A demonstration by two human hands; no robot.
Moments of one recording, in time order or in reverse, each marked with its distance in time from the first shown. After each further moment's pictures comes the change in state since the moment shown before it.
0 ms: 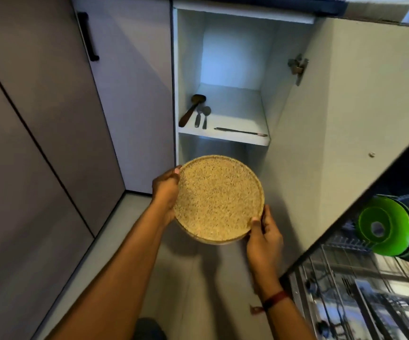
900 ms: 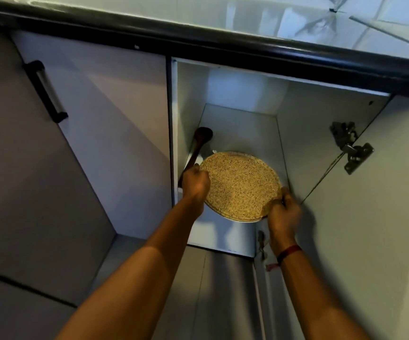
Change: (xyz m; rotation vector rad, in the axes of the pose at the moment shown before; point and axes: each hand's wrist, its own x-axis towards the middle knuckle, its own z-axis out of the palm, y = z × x) left_hand 0.209 0.116 0.143 0.216 -0.053 0.030; right_hand 0.312 -0.043 0.112 -0.249 0.205 0.046
